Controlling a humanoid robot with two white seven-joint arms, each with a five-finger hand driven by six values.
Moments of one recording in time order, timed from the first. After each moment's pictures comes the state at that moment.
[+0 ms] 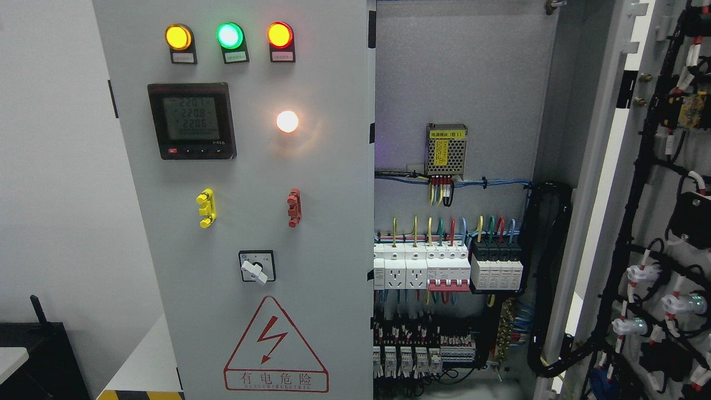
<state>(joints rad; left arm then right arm) -0.13 1.02 -1.30 -1.37 1.09 -0.36 -0.42 0.08 0.12 0.18 -0.05 -0.13 0.02 0.10</state>
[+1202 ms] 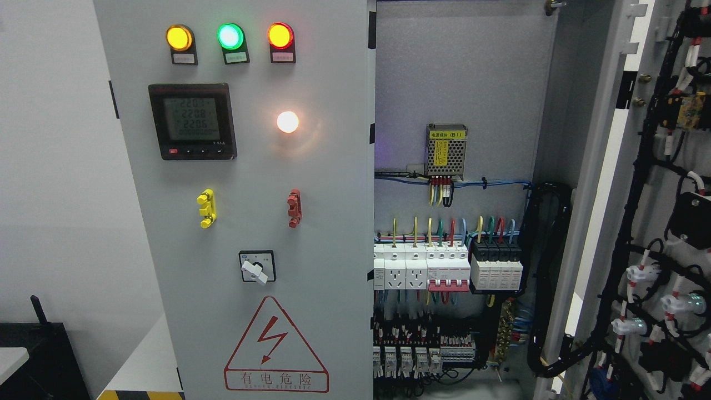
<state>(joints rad) 0.29 0.48 -0.74 -0.59 0.64 -0.38 -0.42 0.08 0.12 0.18 -0.05 -0.13 0.02 0.10</state>
